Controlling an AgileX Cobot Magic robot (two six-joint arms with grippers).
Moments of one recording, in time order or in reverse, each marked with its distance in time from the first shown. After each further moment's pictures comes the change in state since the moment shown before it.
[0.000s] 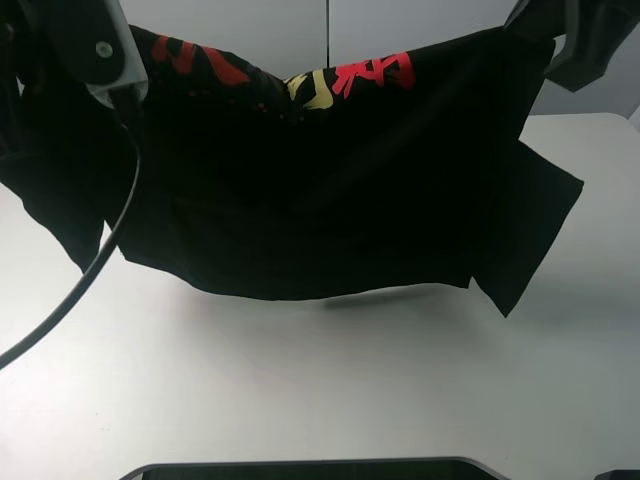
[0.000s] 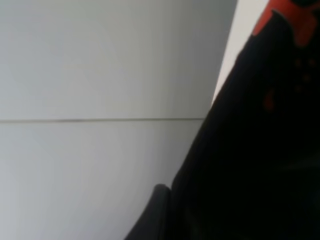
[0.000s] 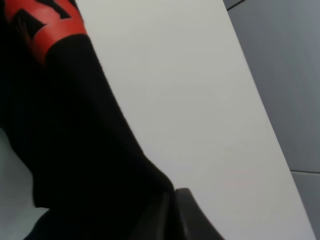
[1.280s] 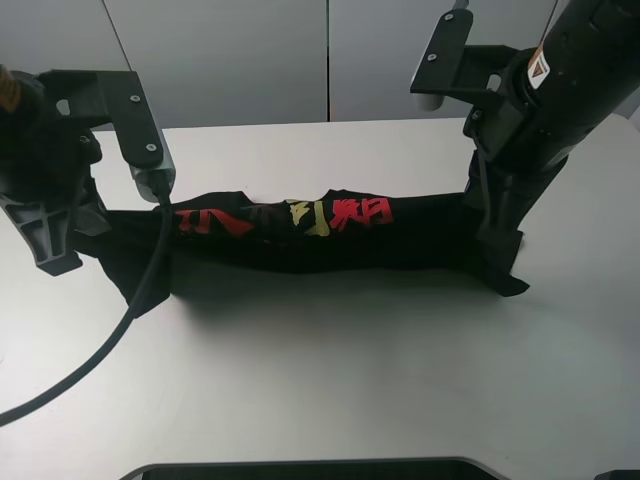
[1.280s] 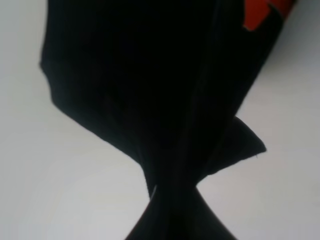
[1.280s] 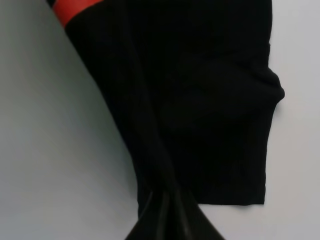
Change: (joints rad) left arm 0.445 0.228 0.000 -0.942 -0.090 0.621; right arm 0.000 0.144 0.262 0.074 -0.083 0.070
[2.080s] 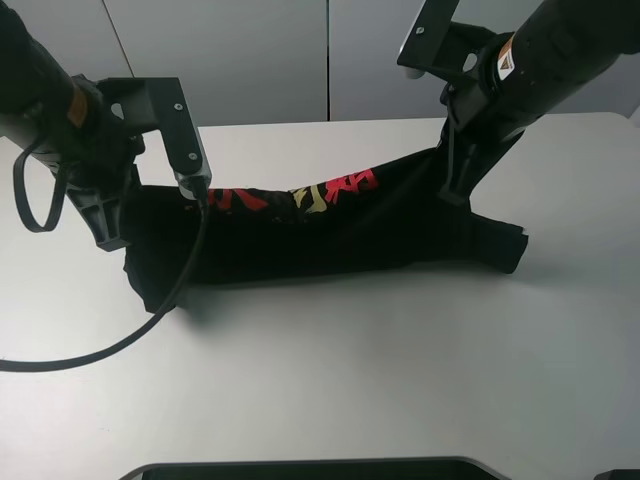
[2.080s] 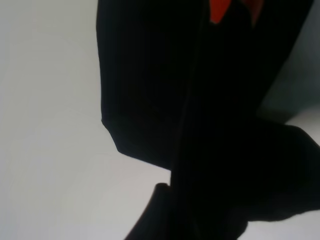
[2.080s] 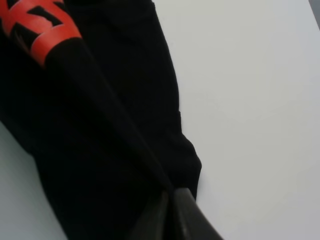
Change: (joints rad) left arm 0.000 0.144 0.000 0.247 -0.260 -0.115; right arm -0.083 0.109 0.006 -0.114 -0.348 0.051
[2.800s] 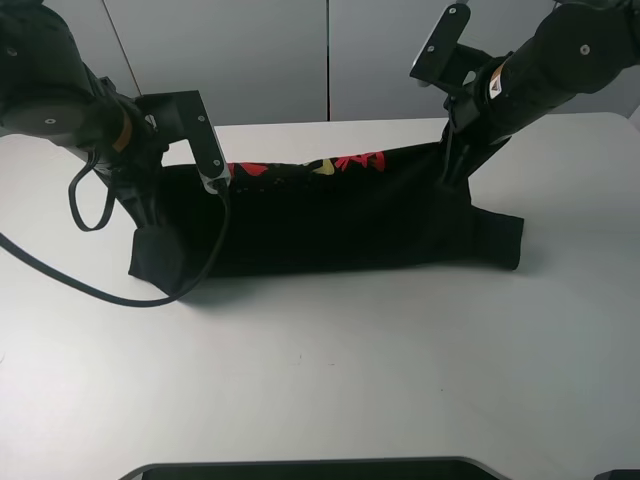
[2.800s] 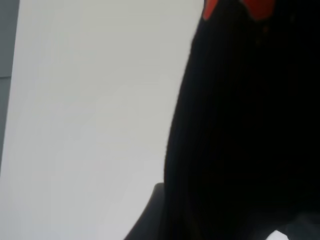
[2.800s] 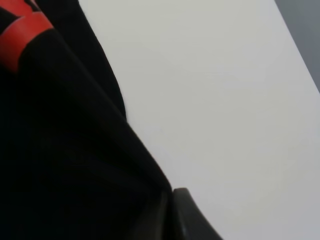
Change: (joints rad) left arm 0.067 0.196 0.000 0.381 -0.193 -0.343; right arm -0.140 0.158 0.000 -0.063 -0.252 0.019
